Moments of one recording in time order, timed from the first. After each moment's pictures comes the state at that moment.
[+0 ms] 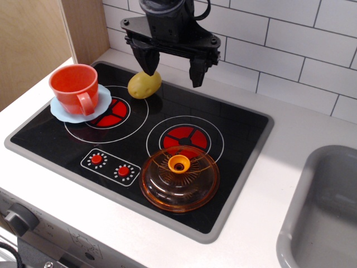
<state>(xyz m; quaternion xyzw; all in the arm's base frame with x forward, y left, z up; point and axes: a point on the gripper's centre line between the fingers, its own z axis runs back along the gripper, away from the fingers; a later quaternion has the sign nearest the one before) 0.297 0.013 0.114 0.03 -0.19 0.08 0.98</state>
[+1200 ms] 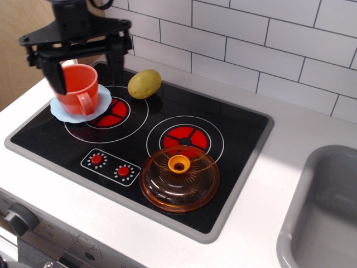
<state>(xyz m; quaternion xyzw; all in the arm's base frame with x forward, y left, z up) 0.235 0.090 0.116 0.03 -0.09 0.40 0.91</state>
